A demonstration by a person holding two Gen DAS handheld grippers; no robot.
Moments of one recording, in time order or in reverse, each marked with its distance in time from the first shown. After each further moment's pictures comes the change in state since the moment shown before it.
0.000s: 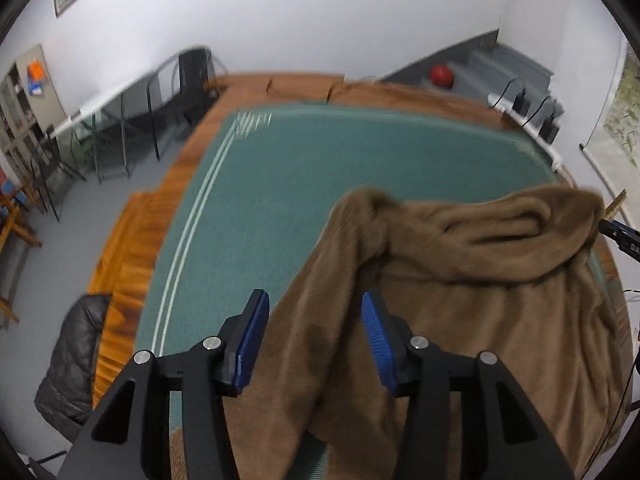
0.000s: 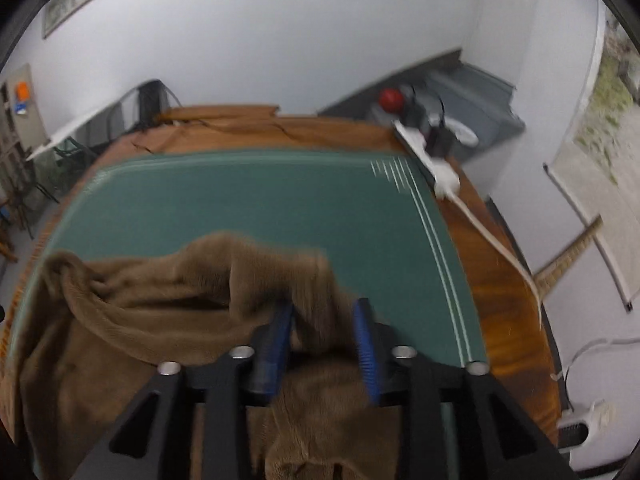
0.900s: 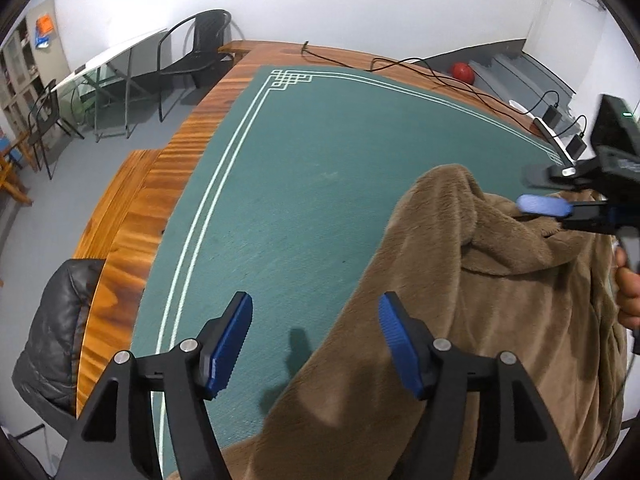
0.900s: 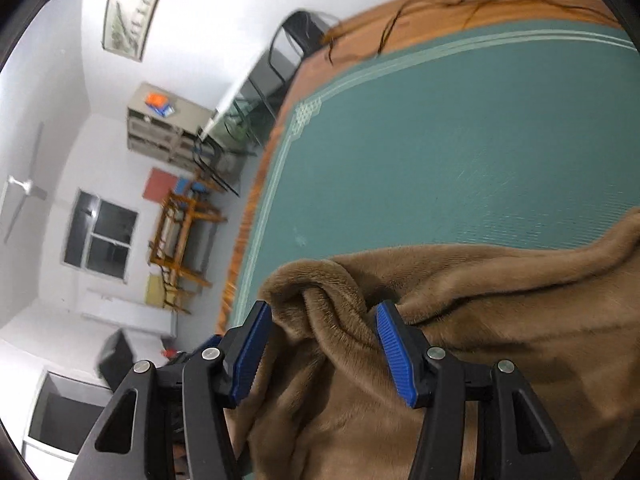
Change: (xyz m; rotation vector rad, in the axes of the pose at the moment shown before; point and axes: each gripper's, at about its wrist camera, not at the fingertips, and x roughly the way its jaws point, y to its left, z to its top) left arm 0.029 0.059 -0.015 -0.105 0.063 -0.037; right arm 0.106 0.207 0.055 0.076 0.437 0.880
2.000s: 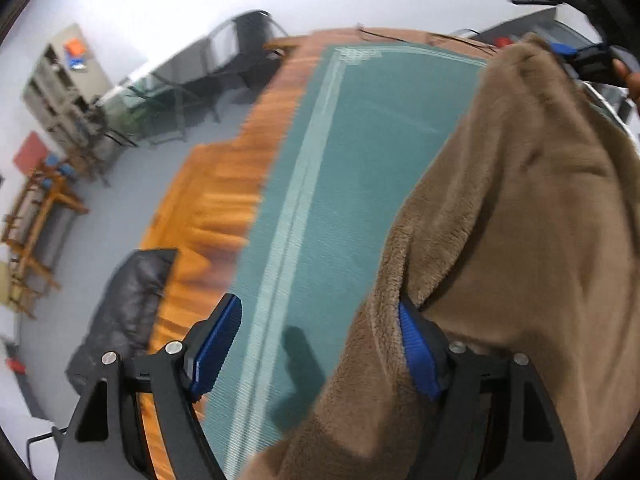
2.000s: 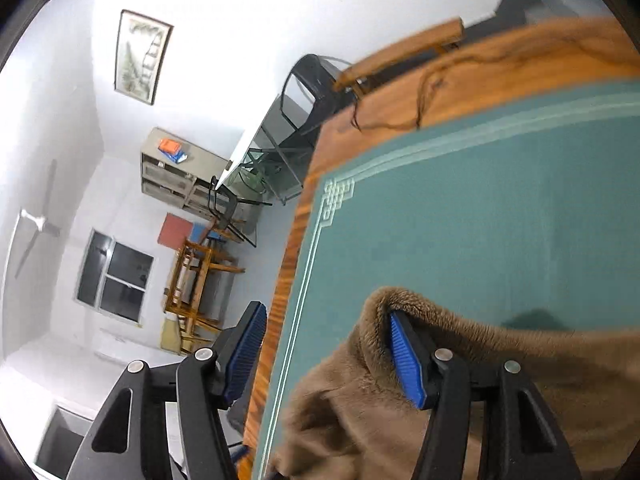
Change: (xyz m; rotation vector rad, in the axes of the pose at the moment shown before) left arm 0.005 0.035 -0.024 0.054 0.000 0.277; right arm 0.010 0.025 0.106 -0.012 -0.213 0.054
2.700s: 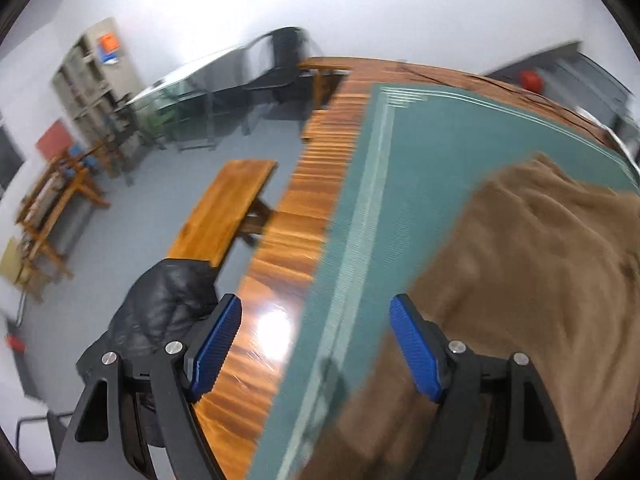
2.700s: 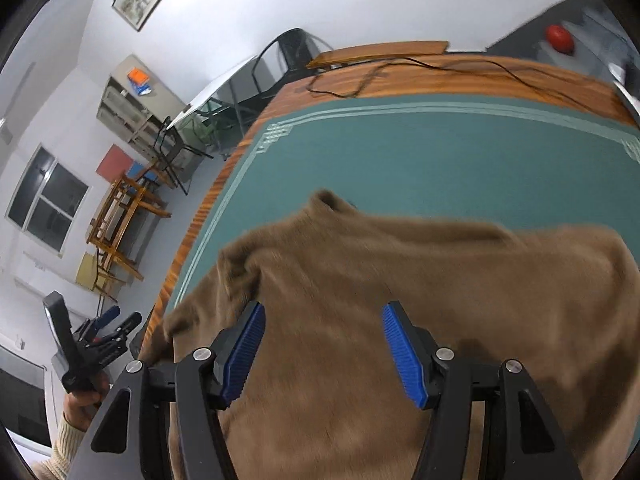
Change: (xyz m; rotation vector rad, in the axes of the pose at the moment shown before) left arm -0.036 0.034 0.003 -0.042 -0.043 -0.023; right arm -0.116 -0.016 -0.122 -0.180 0.077 -0.294
